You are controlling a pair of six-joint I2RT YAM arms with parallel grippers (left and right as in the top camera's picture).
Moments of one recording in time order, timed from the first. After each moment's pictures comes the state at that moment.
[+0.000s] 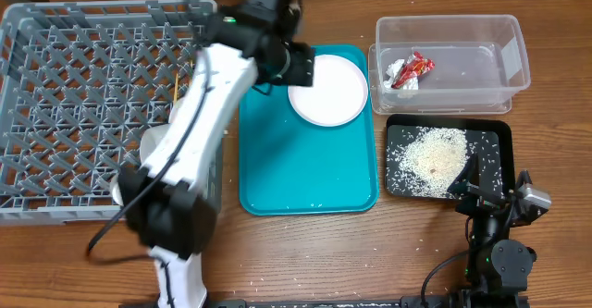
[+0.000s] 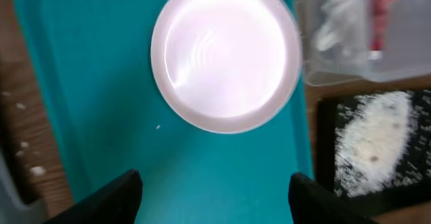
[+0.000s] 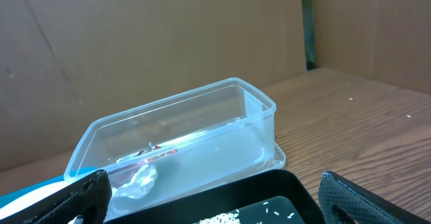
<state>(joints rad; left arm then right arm) -0.39 2.04 2.03 -1.18 0.16 -0.34 -0.03 0.01 0.02 -0.01 0.26 0.23</state>
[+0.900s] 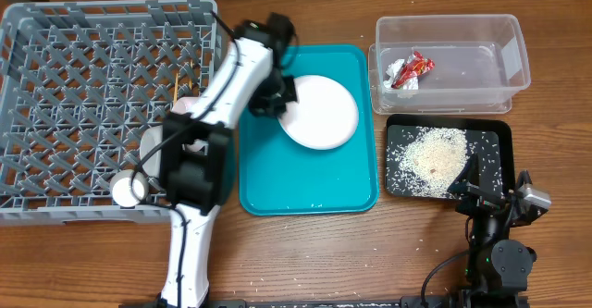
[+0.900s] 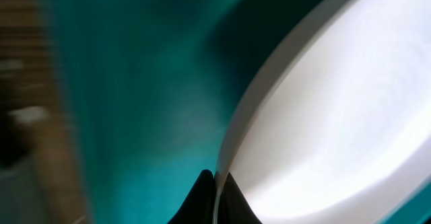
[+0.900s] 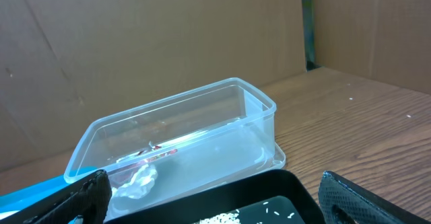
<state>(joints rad) -0.30 2.32 2.09 -1.37 0.11 -0.51 -0.03 0.01 0.02 -0.01 0.26 0.23</state>
